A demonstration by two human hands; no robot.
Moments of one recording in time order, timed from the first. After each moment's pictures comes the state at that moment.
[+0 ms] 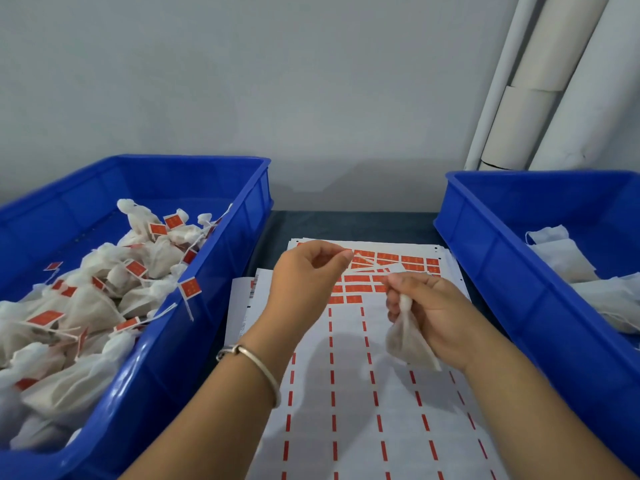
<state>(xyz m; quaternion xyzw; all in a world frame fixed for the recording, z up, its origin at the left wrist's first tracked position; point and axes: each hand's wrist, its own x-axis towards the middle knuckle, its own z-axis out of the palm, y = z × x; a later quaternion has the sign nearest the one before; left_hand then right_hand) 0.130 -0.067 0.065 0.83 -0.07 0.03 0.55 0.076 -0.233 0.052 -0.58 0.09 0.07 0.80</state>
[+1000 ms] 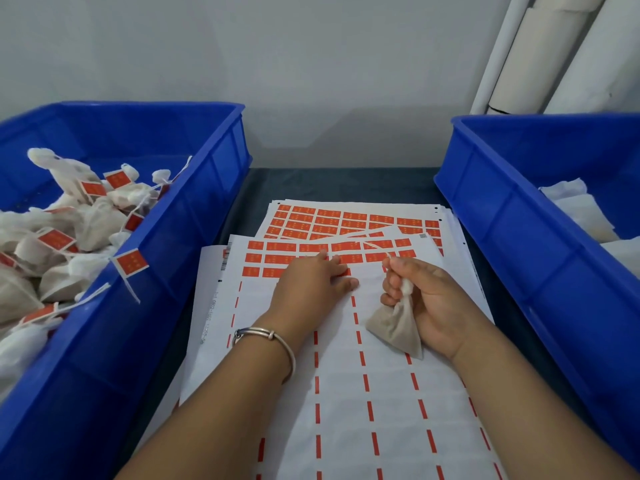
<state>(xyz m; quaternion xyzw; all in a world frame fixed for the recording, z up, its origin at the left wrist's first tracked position) 0.161 -0.091 -0.019 0.96 -0.19 -0.04 0.20 0.095 -0.245 -0.007 -0.51 0.12 0.06 0.85</state>
